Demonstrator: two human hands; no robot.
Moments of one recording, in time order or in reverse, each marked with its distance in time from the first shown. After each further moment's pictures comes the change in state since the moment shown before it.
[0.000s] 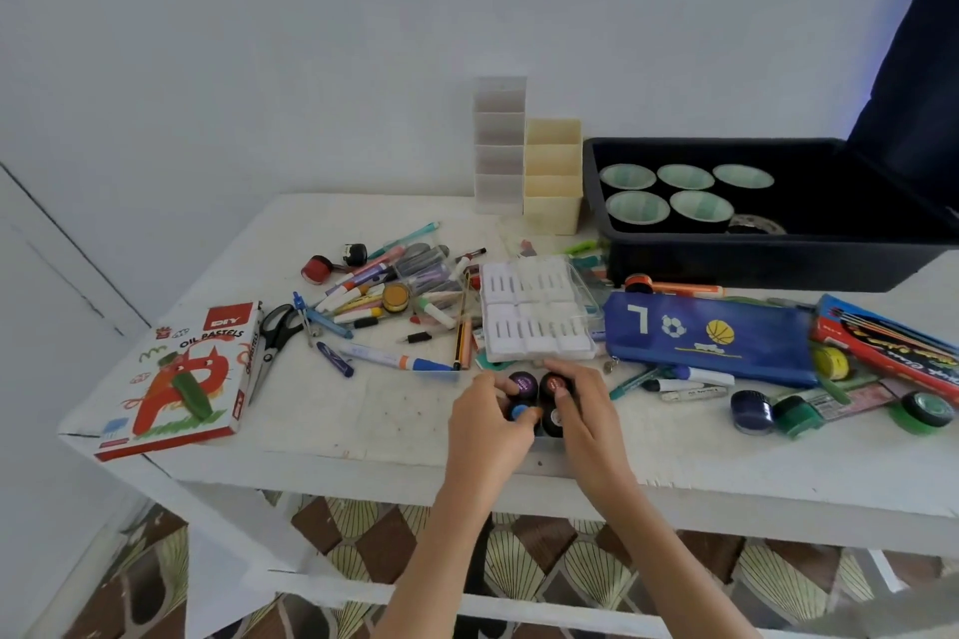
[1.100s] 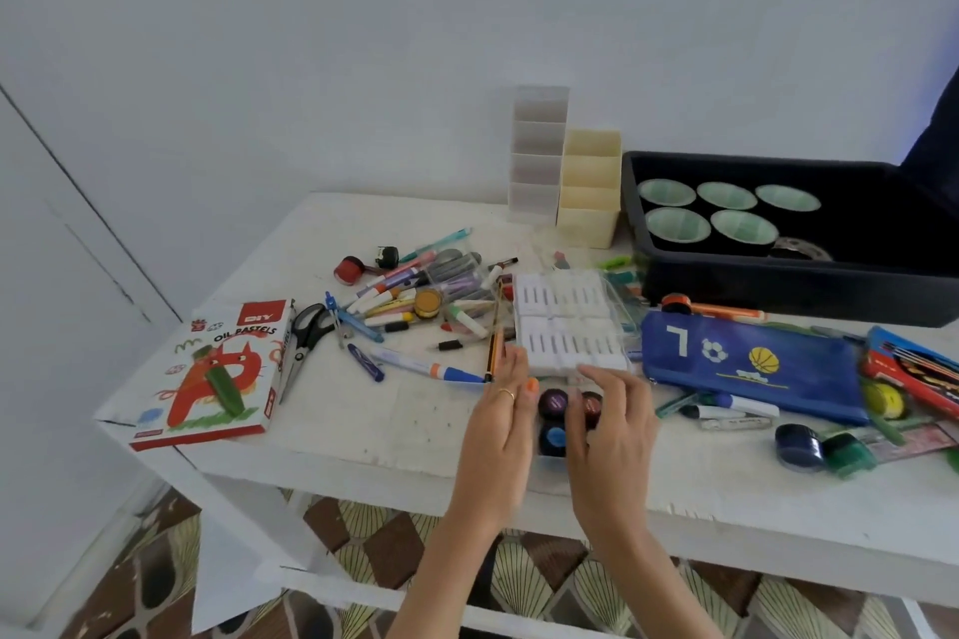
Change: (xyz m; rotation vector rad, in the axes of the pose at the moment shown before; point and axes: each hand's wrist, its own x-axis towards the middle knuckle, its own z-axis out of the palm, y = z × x) left_hand 0.000 -0.021 -0.014 -0.344 -0.078 0.266; right_hand -0.009 -0.032 0.023 -0.463 0.334 -0.255
